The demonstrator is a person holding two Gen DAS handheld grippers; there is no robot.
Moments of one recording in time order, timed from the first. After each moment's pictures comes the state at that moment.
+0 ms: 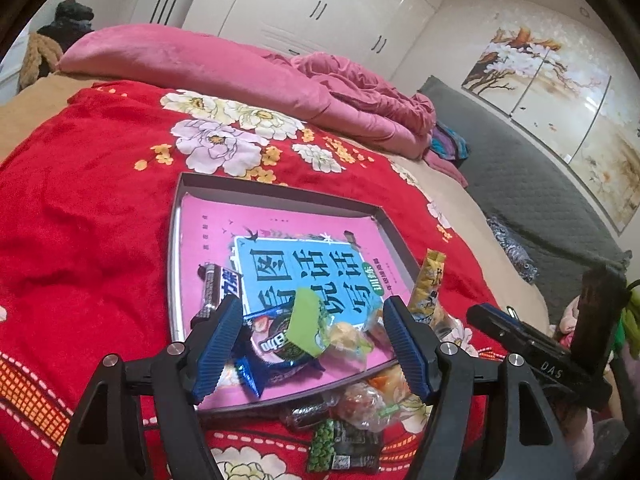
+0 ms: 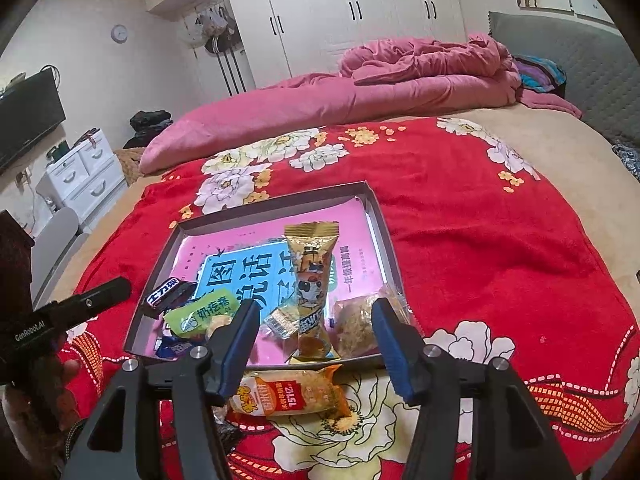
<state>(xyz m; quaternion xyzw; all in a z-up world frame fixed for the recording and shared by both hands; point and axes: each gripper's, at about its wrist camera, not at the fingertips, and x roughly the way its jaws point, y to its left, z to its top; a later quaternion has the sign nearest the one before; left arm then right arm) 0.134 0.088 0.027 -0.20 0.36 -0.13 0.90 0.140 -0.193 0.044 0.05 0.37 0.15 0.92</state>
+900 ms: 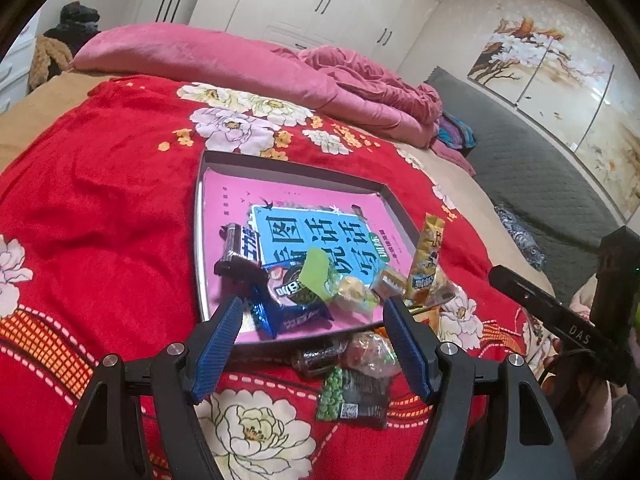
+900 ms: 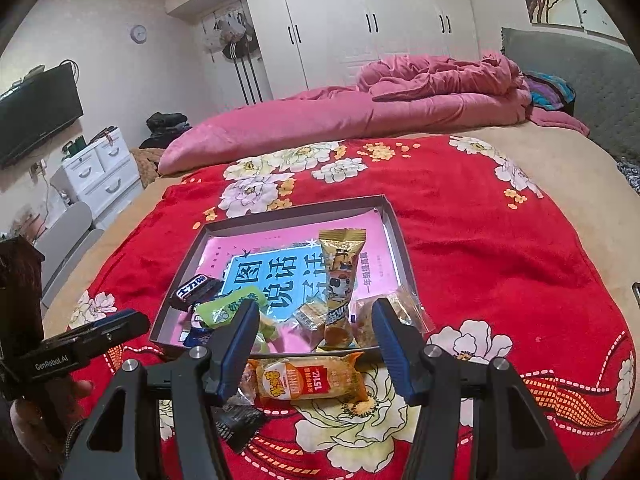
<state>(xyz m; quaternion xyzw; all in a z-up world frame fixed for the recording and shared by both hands) 0.091 0.090 0.024 -0.19 0.37 -0.12 0.90 0.113 -0.186 0.063 0.04 0.35 0.17 0.92</state>
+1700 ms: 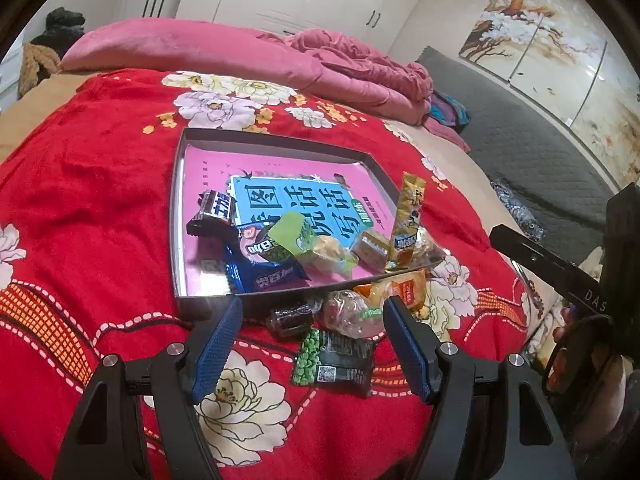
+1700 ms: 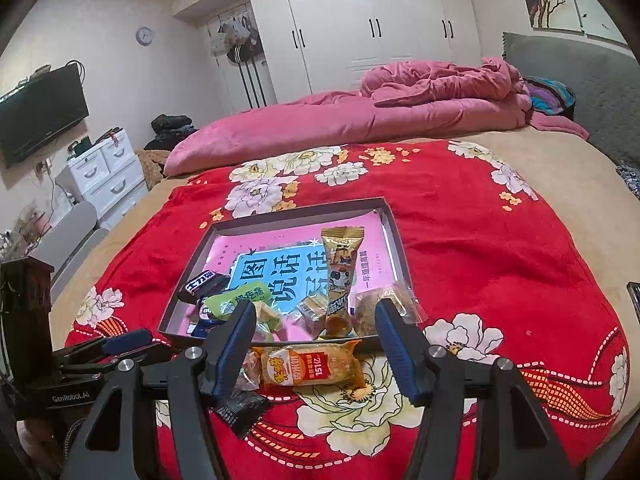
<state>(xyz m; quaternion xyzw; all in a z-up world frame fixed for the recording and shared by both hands) 0.071 0.061 0.019 -0.16 0.40 -0.13 0.89 0.095 -0.194 0.071 0.04 0.34 0.18 0.92</state>
